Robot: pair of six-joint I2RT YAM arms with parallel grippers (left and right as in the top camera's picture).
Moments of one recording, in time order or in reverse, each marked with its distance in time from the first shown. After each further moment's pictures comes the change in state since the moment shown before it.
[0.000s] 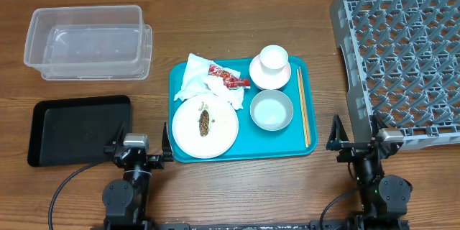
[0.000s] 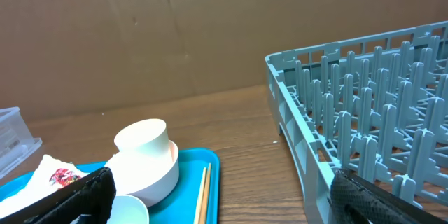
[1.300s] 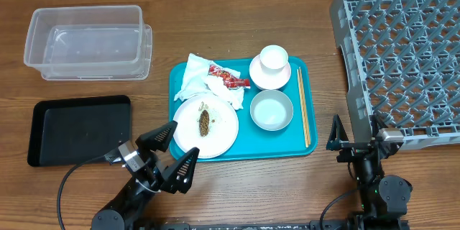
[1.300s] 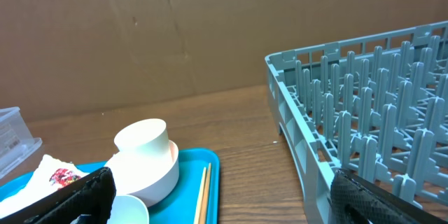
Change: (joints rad) left arm 0.000 -0.002 0.004 0.486 0.686 -0.845; right arm 0.000 0.000 0.000 -0.001 0.000 0.000
